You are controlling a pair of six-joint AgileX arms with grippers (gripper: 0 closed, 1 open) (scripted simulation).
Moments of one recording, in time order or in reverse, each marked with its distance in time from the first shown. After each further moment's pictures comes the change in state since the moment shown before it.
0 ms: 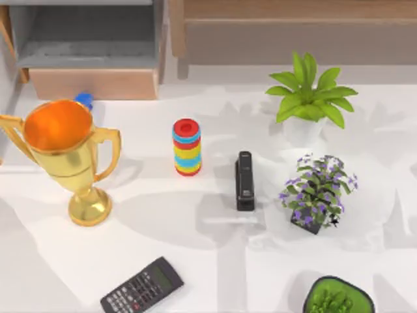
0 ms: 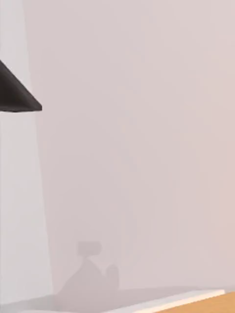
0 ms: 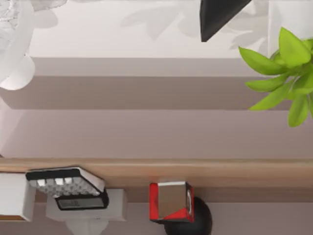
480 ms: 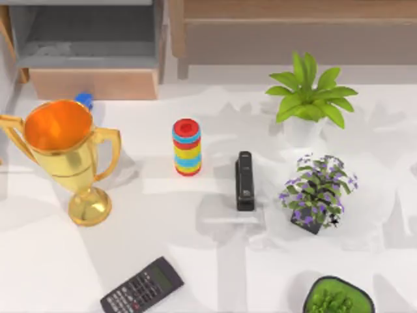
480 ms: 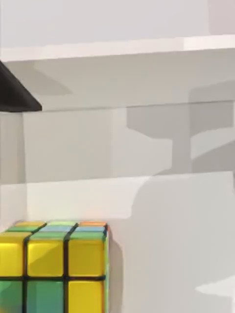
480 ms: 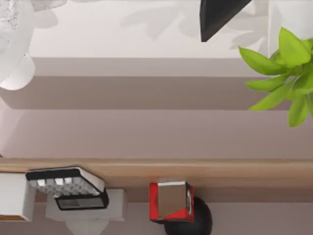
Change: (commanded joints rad) left arm -0.231 0.148 0.397 -0.783 -0.185 -0.204; right arm 0.000 0.000 0.000 0.000 0.000 0.000
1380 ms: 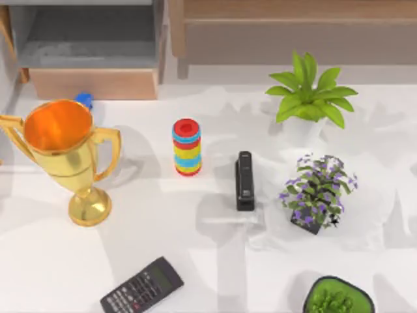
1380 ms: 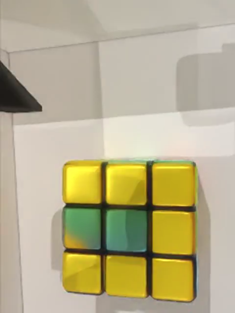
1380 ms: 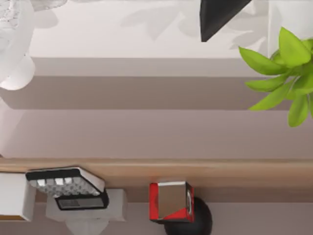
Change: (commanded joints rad) left arm -0.048 0.042 0.088 -0.234 -0.061 -0.043; right arm 0.000 0.000 0.000 0.000 0.000 0.000
